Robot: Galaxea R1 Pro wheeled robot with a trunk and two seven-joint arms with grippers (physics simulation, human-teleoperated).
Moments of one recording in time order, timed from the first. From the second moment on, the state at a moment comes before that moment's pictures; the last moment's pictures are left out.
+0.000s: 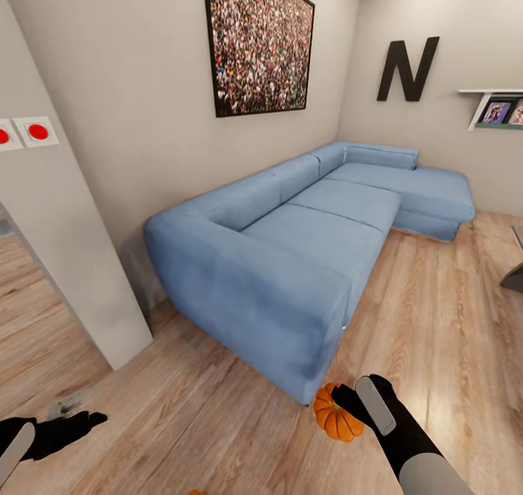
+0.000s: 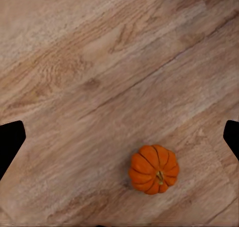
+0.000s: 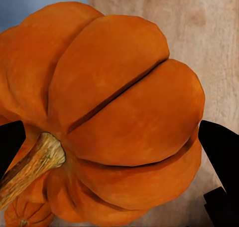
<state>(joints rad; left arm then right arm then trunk) -0.38 0.45 0.10 -0.76 0.54 0.70 -0.17 -0.53 0.00 0.01 -0.79 -0.78 0.65 -0.60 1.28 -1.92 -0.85</state>
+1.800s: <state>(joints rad) -0.40 0.35 0.10 -0.69 0.53 0.68 -0.65 -0.52 0.00 0.01 -1.10 -0.78 0.95 -0.29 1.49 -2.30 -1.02</state>
